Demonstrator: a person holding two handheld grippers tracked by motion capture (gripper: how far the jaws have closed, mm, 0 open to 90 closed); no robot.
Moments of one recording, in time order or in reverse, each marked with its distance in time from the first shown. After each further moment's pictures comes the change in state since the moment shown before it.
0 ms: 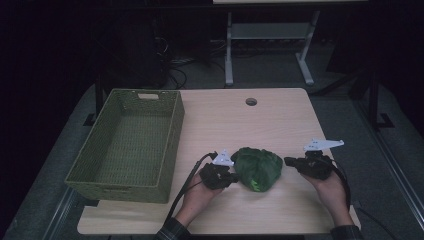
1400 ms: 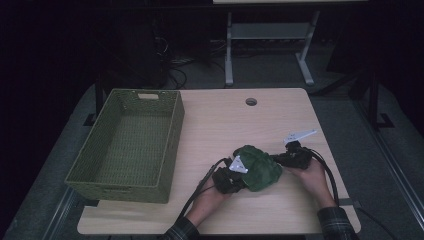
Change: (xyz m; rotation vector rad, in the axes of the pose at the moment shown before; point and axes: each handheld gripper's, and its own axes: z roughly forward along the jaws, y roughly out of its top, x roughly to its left) left arm -0.003 0.001 0.036 0.108 0.008 0.063; right arm -0.010 0.013 0.062 0.117 0.181 -0.008
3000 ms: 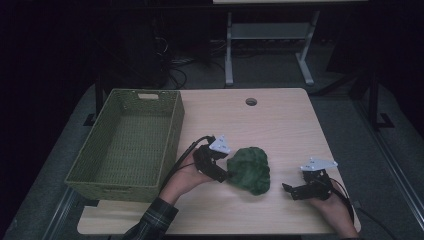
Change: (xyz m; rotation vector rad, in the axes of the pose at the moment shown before) left arm 0.036 0.028 -0.074 0.015 0.016 0.132; right arm 0.036 -0.075 -0.036 -0.021 -0.314 -0.013
